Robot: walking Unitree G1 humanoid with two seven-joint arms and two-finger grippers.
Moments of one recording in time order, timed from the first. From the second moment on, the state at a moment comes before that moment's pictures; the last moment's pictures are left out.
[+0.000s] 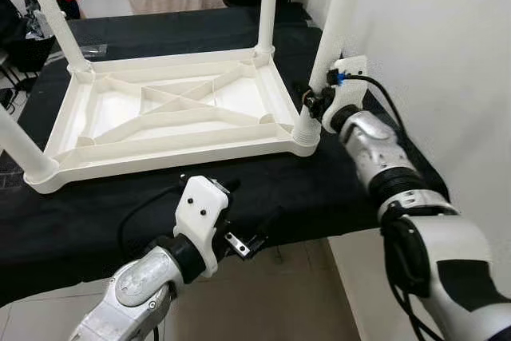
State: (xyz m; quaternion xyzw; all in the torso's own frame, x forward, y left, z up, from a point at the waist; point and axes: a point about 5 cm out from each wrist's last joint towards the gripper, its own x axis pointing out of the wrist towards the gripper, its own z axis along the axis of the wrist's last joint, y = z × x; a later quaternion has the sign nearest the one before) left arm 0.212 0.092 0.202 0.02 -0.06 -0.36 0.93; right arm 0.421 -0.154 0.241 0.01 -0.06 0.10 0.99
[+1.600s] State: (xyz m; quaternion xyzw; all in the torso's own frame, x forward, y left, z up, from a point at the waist) left arm 0.209 0.088 0.198 0.01 -0.06 -0.36 0.93; right arm 0.397 -0.056 0.210 0.08 0.03 -0.22 0.97
